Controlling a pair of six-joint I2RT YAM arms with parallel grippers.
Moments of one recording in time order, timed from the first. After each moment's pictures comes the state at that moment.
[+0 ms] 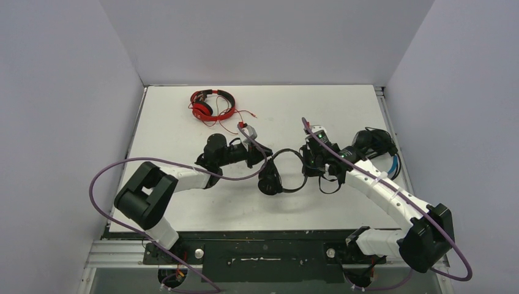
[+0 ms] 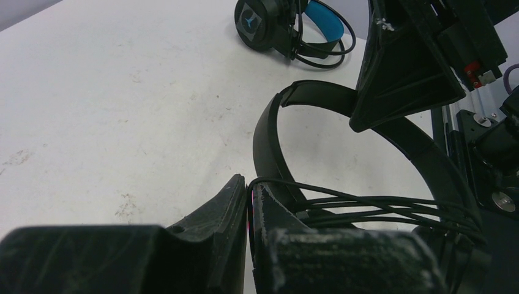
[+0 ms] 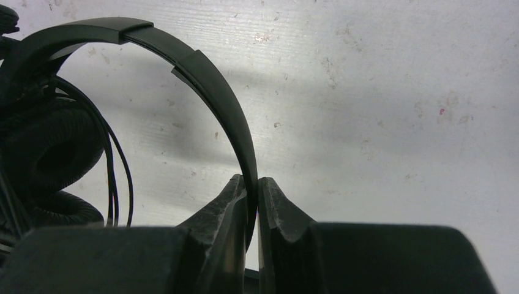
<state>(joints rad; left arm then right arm) -0.59 1.64 0.71 0.89 0.65 -0.14 0.60 1.23 0.99 -0.74 0.10 0.43</state>
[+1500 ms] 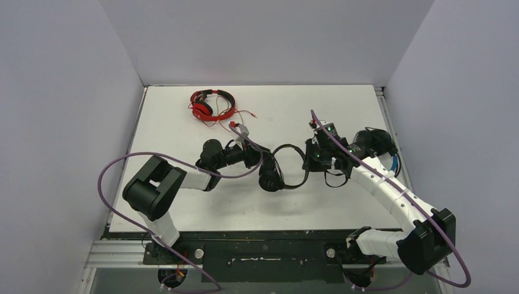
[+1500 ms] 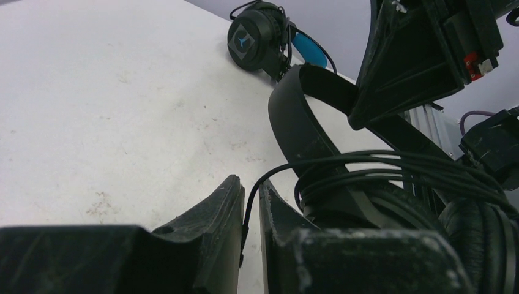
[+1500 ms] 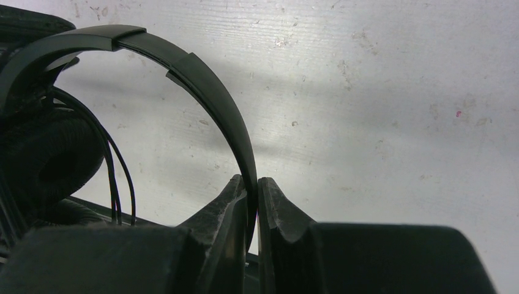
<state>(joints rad) -0.55 1.71 0.64 1.16 0.66 -0.37 0.52 1.22 1.04 -0.77 -0.02 0.43</state>
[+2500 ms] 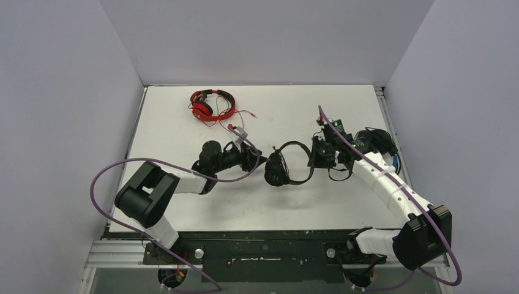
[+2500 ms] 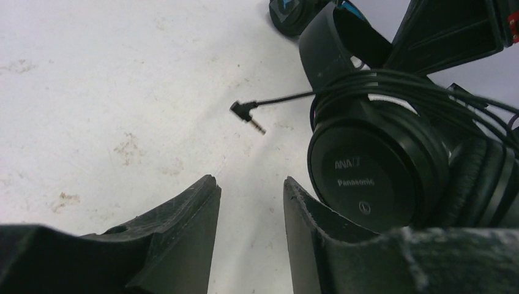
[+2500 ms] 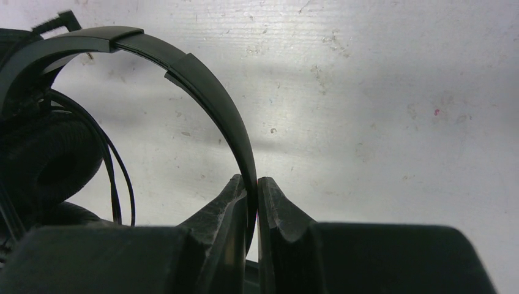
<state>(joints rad) -0.55 1.66 0.60 1.00 0.56 -0.33 0.41 1.25 1.04 -0.77 -0.08 0.41</state>
